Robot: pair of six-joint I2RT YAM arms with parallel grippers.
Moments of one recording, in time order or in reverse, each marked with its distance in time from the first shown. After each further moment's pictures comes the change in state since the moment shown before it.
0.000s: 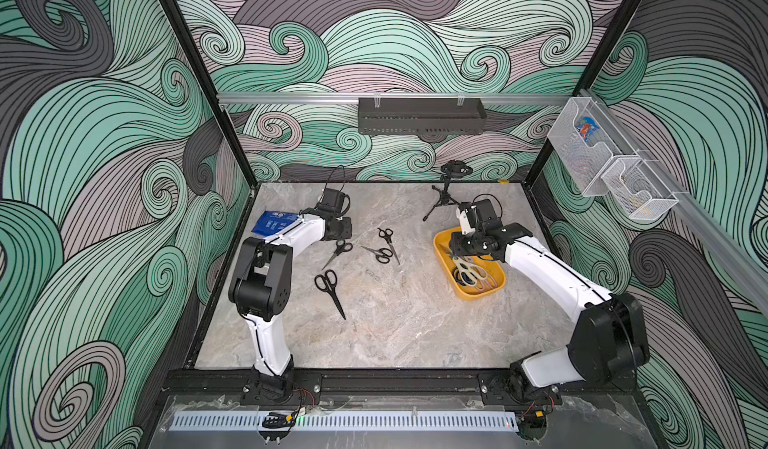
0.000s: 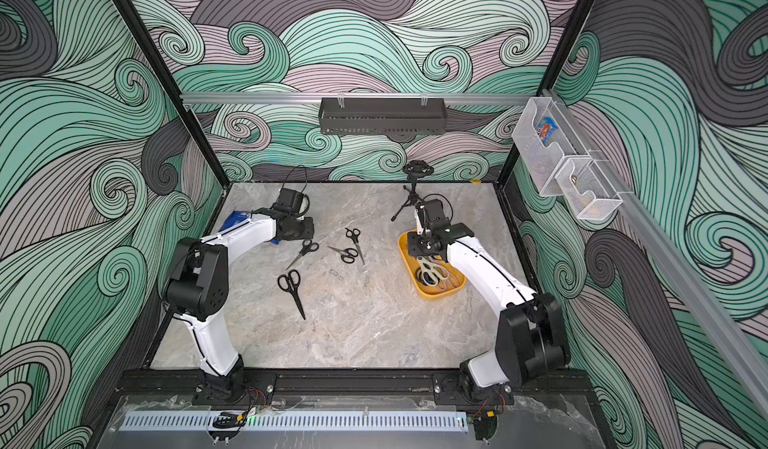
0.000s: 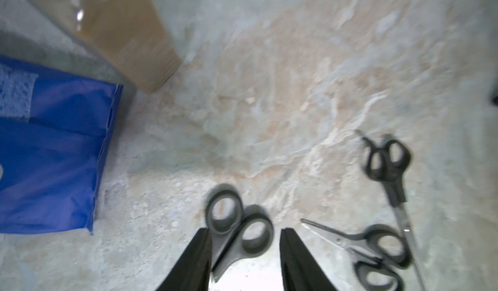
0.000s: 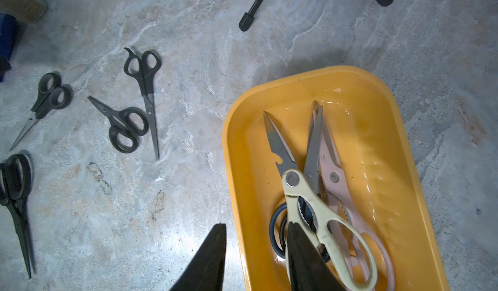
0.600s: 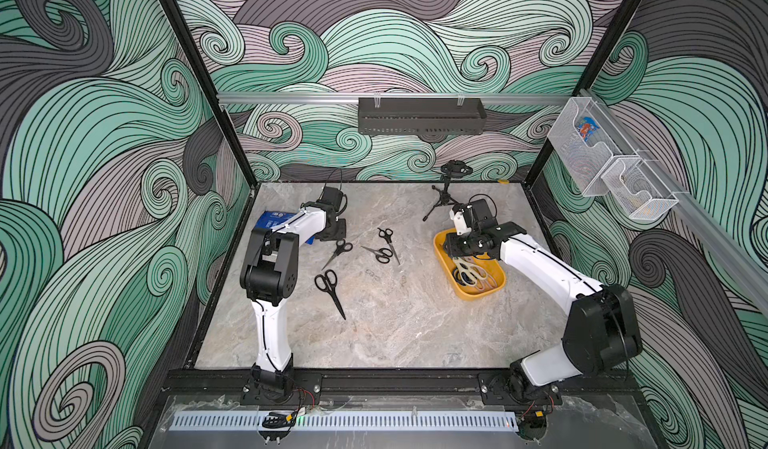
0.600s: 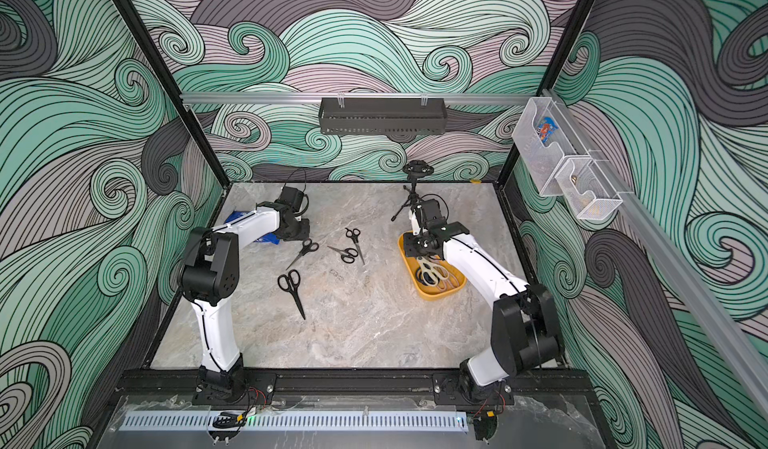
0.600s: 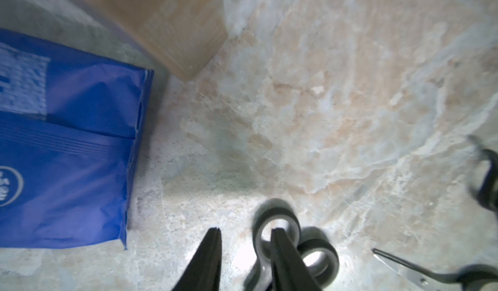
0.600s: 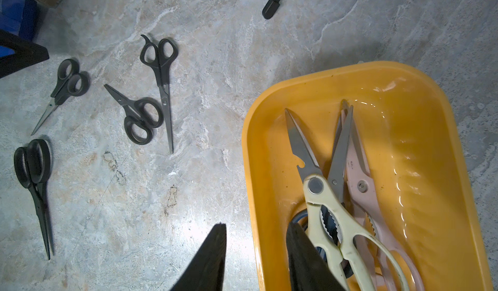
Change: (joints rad) left arm 0.034 0.145 0.142 -0.140 -0.057 0.046; right arm 0.002 0.047 -0.002 0.023 -0.073 -0.019
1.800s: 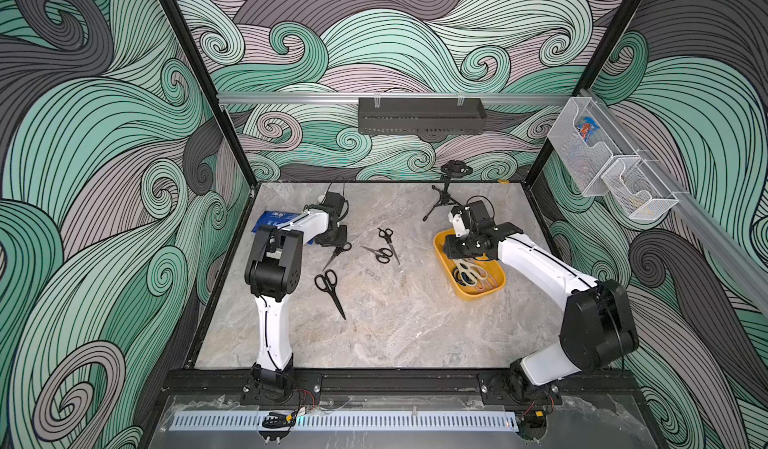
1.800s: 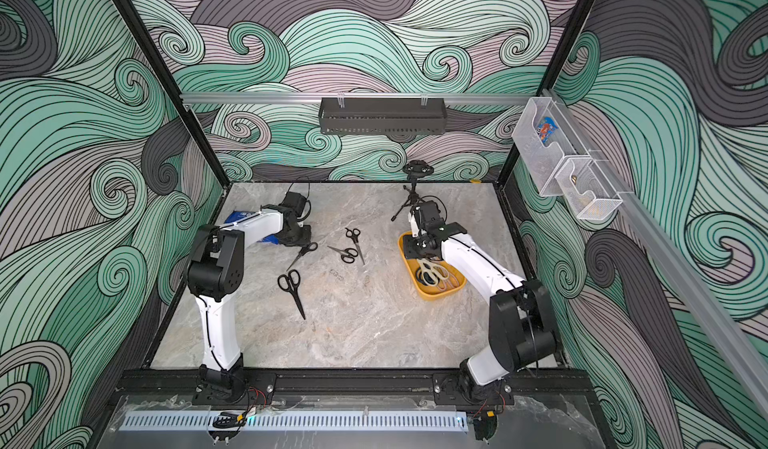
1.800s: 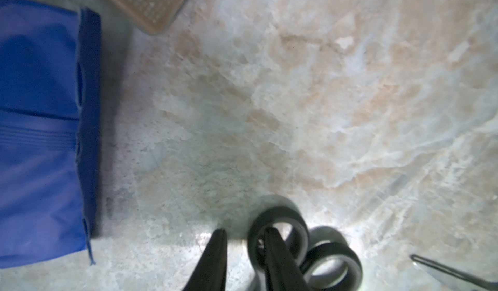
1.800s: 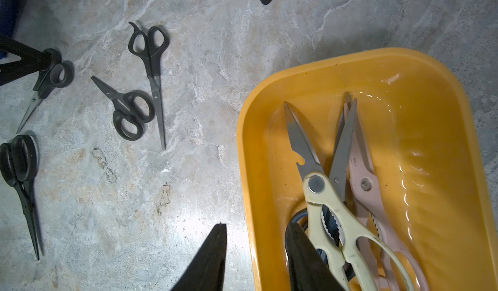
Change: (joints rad) left arm 0.000 0.047 -0.005 -0.015 0.019 0.012; right arm 0.000 0.019 -0.011 0.003 0.002 -0.003
